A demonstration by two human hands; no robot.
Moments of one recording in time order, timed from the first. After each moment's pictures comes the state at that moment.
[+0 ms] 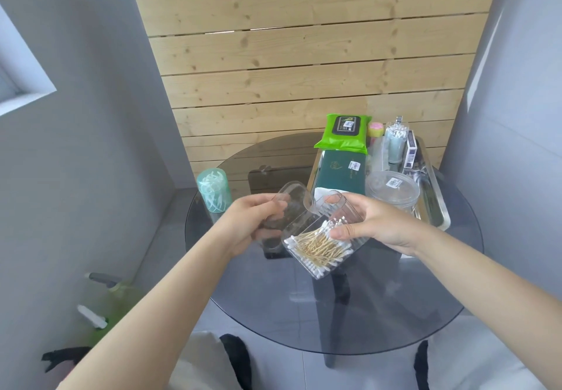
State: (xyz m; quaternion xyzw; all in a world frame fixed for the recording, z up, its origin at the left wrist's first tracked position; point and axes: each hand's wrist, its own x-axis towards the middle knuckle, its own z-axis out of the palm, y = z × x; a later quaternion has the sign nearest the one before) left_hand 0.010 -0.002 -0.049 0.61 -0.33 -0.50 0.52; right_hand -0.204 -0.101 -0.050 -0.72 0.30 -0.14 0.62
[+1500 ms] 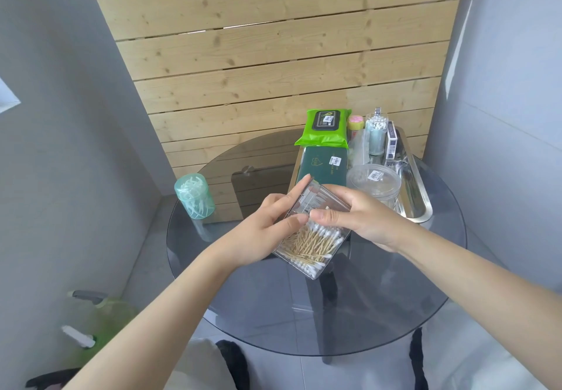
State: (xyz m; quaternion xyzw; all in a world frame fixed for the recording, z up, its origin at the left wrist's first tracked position) left_hand -0.027 -0.003 -0.042 0.59 -0.65 -0.36 0.32; right_hand -0.208 -0.098 -0.051 -0.73 0.27 -0.20 0.60
